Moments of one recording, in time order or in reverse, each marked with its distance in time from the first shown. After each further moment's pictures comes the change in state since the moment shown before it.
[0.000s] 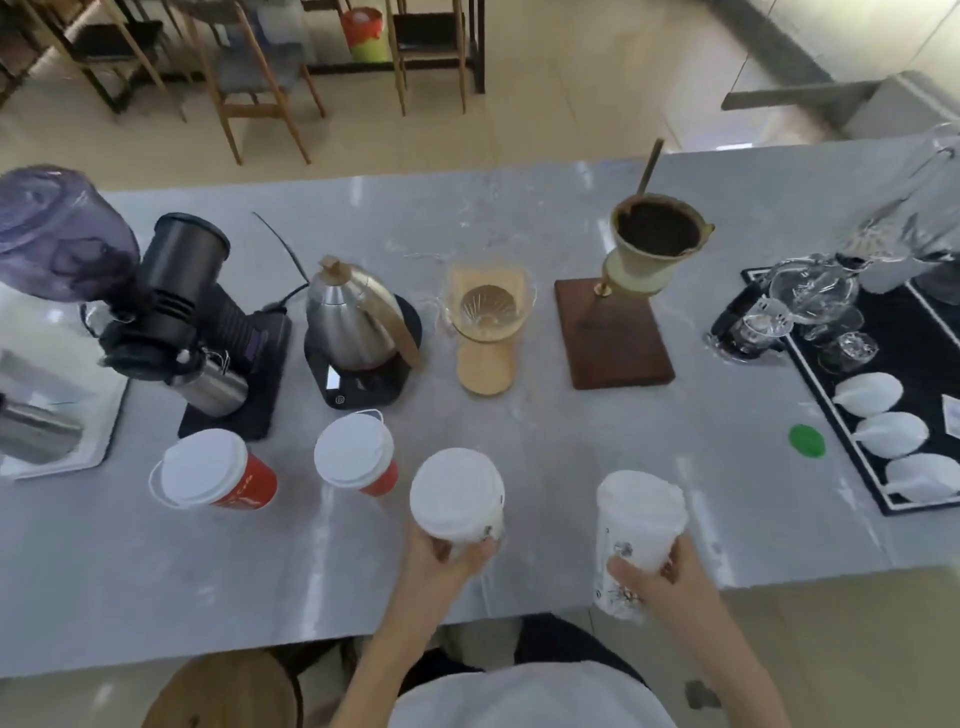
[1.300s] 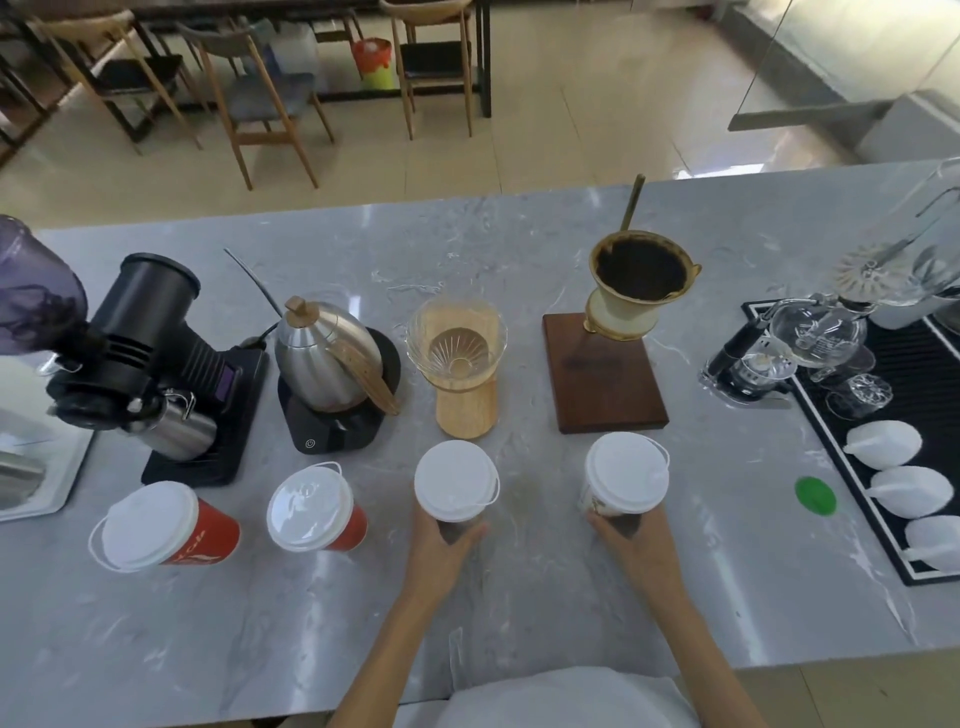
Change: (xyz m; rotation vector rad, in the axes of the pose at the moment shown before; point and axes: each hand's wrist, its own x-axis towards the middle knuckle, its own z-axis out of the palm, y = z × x) left_hand 0.116 -0.046 0.041 0.212 0.125 0.040; right_hand 0.161 0.016 -0.010 -0.196 0.192 -0.374
